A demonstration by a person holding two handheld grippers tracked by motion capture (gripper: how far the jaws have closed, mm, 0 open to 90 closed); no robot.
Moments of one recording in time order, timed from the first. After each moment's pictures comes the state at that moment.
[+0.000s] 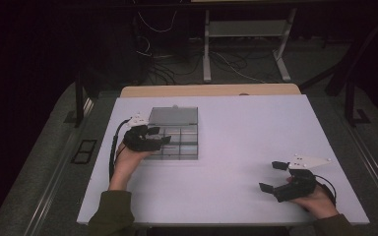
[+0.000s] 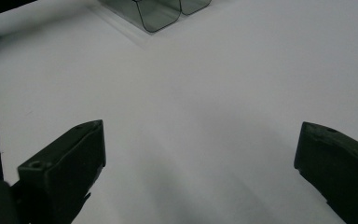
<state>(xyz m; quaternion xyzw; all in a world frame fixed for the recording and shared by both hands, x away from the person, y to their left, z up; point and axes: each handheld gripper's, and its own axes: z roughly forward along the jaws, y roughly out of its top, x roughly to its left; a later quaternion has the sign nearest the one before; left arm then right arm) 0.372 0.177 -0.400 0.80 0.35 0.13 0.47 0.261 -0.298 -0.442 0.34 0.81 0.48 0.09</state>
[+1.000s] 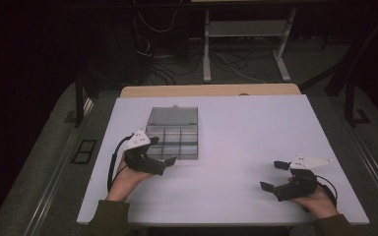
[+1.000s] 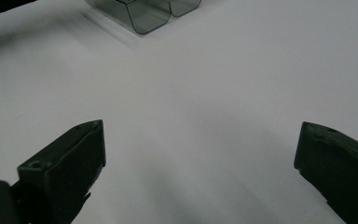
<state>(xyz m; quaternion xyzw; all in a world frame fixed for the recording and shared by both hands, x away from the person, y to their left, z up) 0.315 0.168 -0.405 0.80 0.30 0.13 0.51 0.260 -0.301 -0.443 0.35 0.80 0.47 0.10</state>
